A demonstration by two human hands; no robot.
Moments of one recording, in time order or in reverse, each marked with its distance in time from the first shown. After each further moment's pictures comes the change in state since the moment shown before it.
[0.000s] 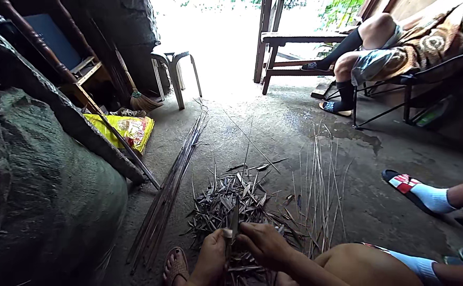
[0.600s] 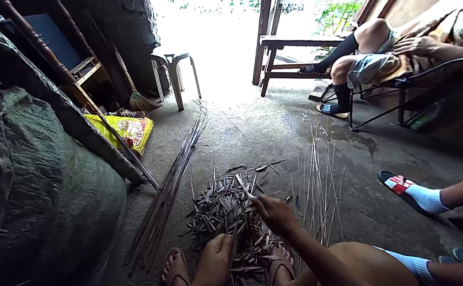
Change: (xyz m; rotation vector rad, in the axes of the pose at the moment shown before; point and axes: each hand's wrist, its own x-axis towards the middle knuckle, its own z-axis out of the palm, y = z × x) left_hand -0.011 -0.005 -0.002 0.276 0.009 0.079; right_hand 0.022 0.029 -0.035 -0.126 0.089 0.446
